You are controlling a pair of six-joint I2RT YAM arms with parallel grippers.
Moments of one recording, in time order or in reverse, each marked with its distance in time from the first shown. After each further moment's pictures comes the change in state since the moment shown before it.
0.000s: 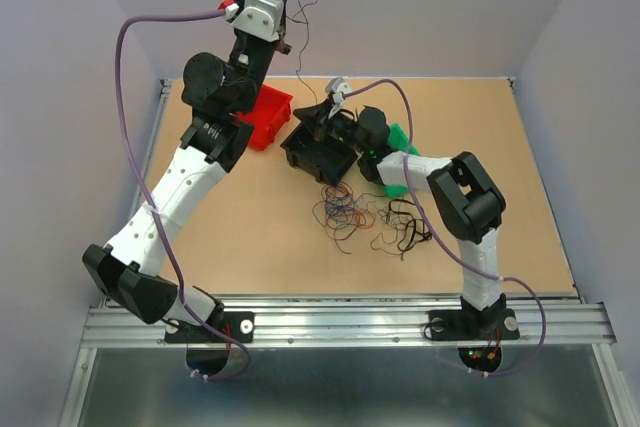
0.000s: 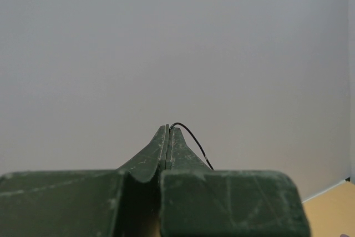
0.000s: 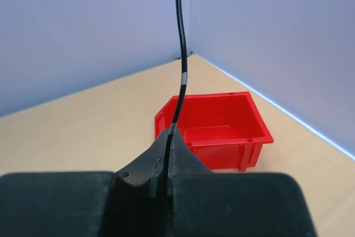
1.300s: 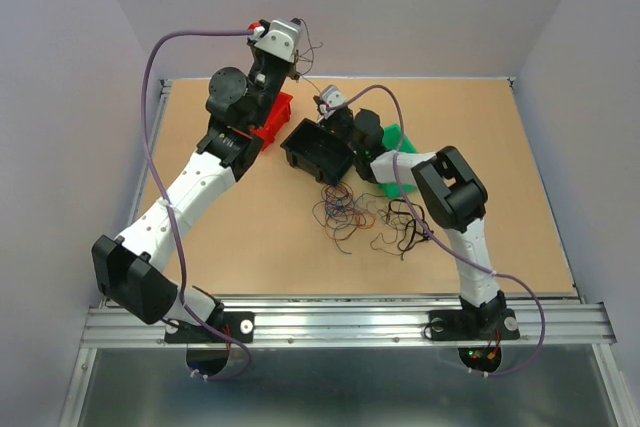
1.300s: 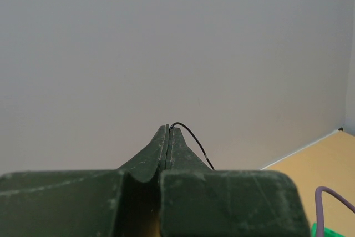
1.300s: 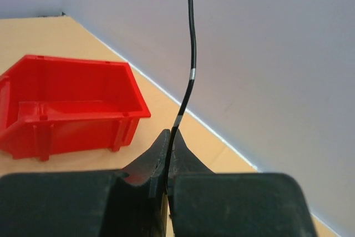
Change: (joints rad) left arm 0.005 -0.004 -0.192 0.029 -0.006 -0.006; right arm -0.026 0.161 0.109 0.039 0.297 -0.467
